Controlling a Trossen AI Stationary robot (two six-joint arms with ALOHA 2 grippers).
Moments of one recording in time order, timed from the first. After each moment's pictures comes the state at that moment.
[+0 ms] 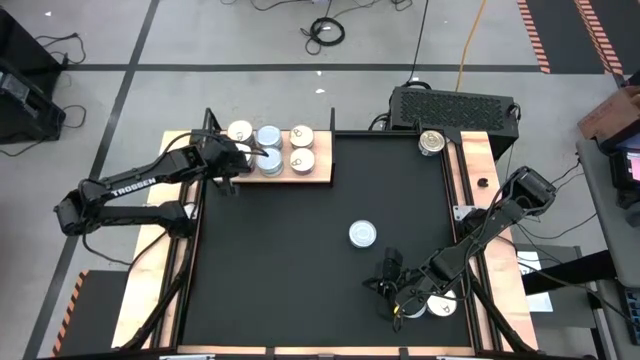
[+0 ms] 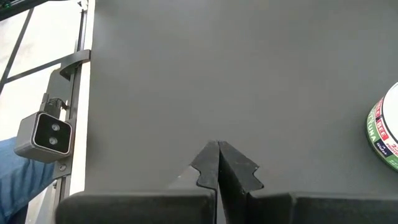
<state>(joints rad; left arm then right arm) 0.57 0.96 0.71 -0.71 -0.23 0.50 0.70 1.54 0.82 -0.09 0.52 0.90</state>
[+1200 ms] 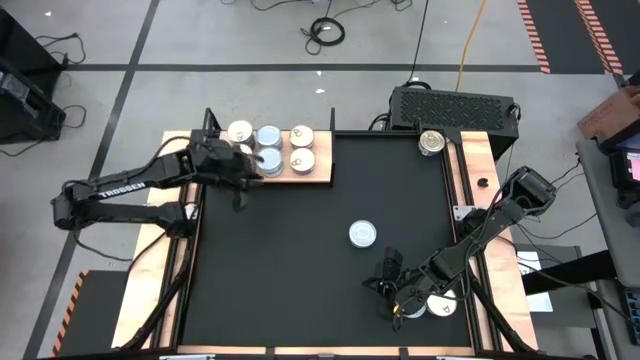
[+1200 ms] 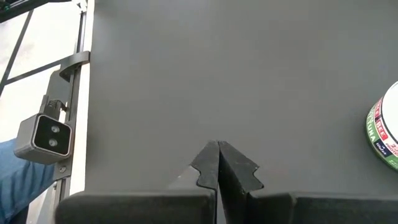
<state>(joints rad) 0.40 0.90 0.79 -0.61 0.12 0.14 0.70 1.54 0.82 -0.09 0.52 0.90</state>
